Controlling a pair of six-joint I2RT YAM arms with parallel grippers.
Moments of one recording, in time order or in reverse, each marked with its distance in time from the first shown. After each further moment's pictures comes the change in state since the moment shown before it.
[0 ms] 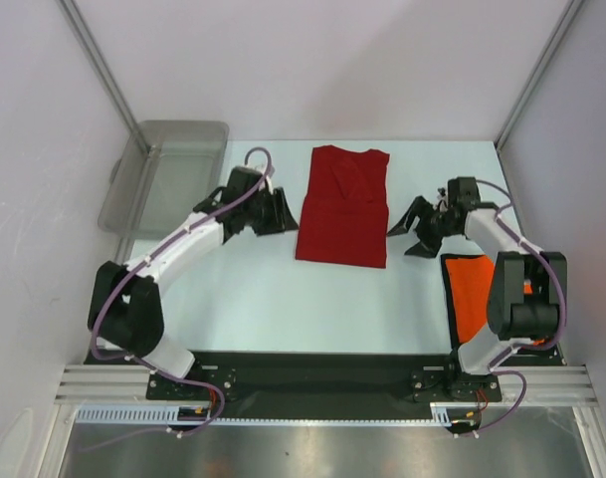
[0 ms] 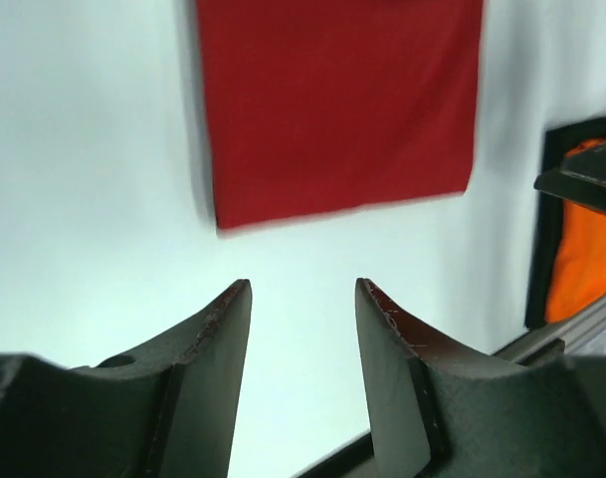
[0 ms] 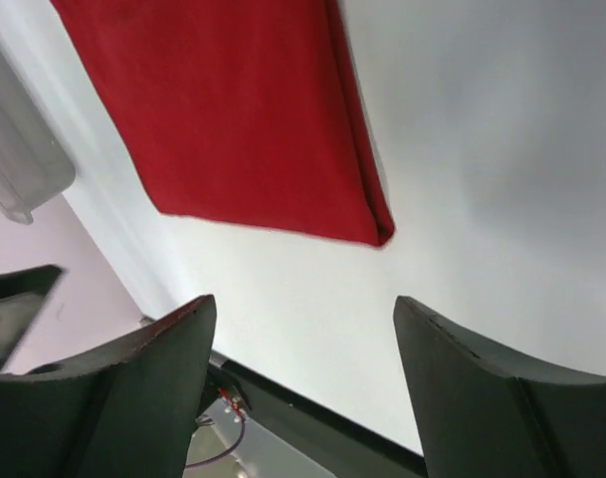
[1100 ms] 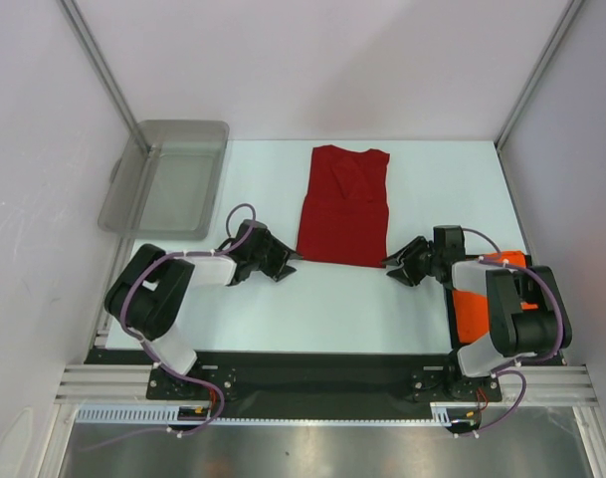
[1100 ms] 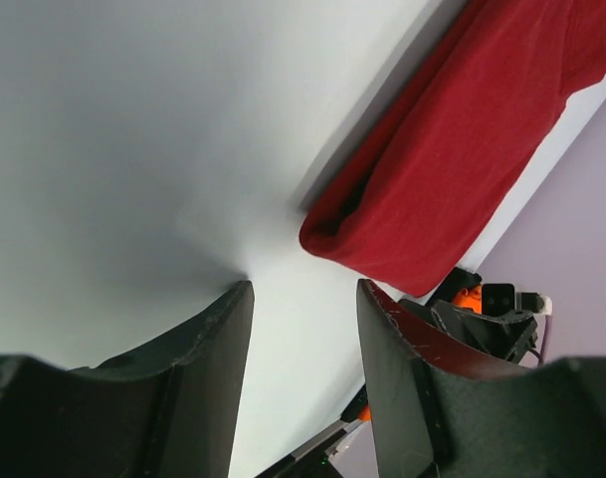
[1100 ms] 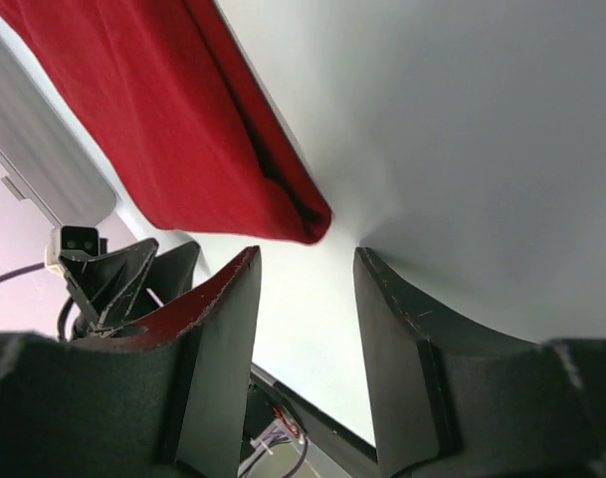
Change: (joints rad) left arm -0.034 0.093 -0.541 0.585 -0.059 -0.851; right arm 0.100 -0.140 -0.589 0.693 0.111 0.458
